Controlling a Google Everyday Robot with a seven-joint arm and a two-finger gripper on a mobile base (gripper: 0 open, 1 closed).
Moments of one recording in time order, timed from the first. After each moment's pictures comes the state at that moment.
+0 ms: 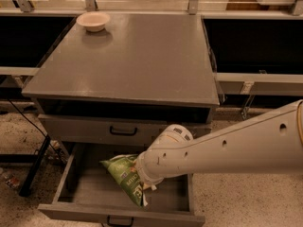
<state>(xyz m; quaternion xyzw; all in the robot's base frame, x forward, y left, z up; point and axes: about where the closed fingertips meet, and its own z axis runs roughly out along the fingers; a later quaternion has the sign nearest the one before) 0.445 0.030 0.573 -0.82 0.54 -0.01 0.19</state>
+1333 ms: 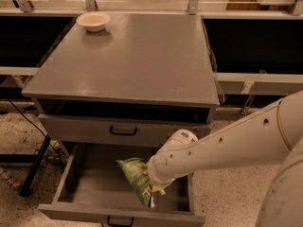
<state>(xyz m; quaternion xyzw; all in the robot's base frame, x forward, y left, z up) 0.452 -0.007 0.528 -0.78 0.61 0.00 0.16</state>
